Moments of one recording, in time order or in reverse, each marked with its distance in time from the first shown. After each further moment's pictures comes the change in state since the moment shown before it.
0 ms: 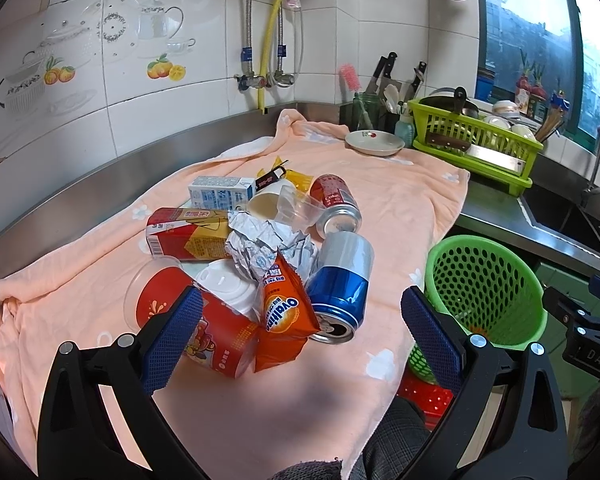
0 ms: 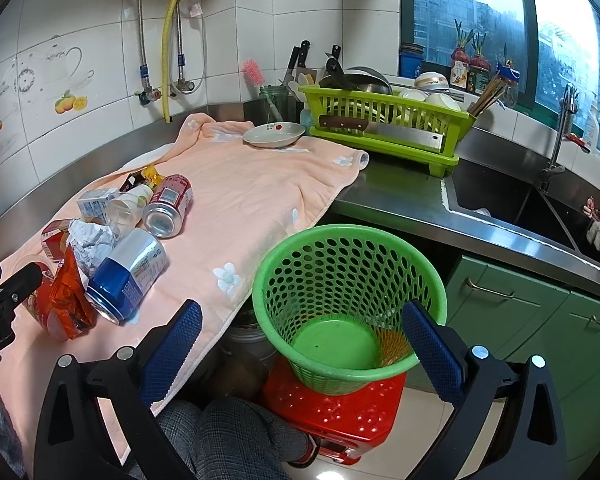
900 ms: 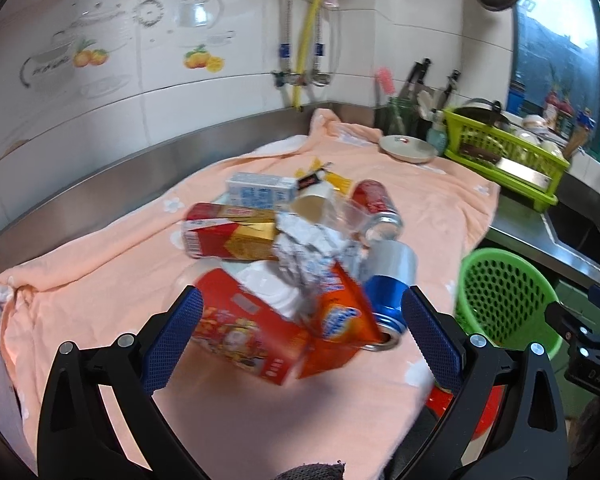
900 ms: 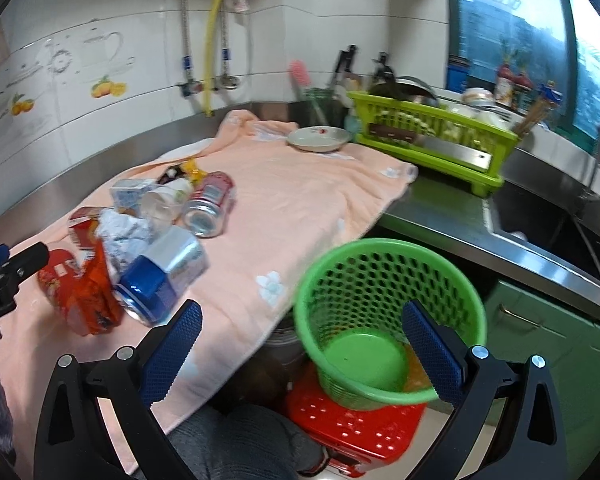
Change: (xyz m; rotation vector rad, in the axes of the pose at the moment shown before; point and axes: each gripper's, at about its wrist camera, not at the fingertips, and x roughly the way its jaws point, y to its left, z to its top) left arm 0.004 0.041 0.007 -0.080 0.007 0.086; right arm 0.016 0.033 0.010 -0.098 -0.015 0.137
